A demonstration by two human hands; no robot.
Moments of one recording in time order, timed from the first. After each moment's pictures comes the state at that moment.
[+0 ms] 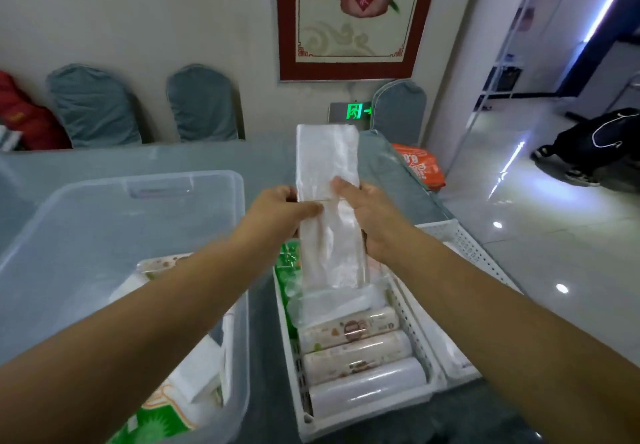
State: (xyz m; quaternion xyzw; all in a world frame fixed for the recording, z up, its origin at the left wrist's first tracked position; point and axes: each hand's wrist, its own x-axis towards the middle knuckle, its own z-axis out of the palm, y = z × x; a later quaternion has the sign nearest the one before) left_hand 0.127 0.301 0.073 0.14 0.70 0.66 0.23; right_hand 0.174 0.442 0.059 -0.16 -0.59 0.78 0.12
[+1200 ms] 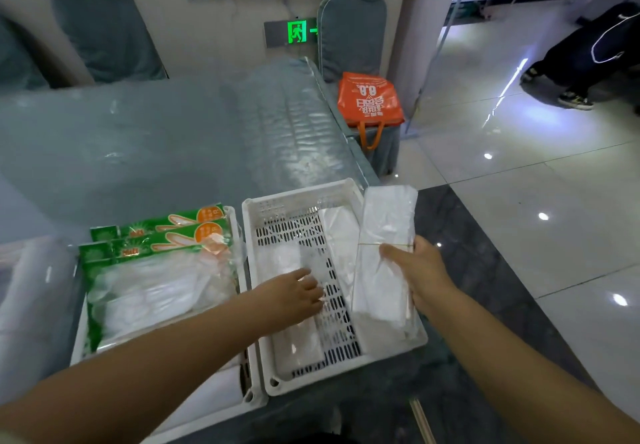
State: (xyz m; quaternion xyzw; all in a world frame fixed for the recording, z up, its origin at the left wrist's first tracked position) left_hand 0.227 0.596 -0.140 0.77 0.60 -0.23 -0.03; right_hand 0.349 0.798 -0.104 -0.42 -0.60 0.67 0.13
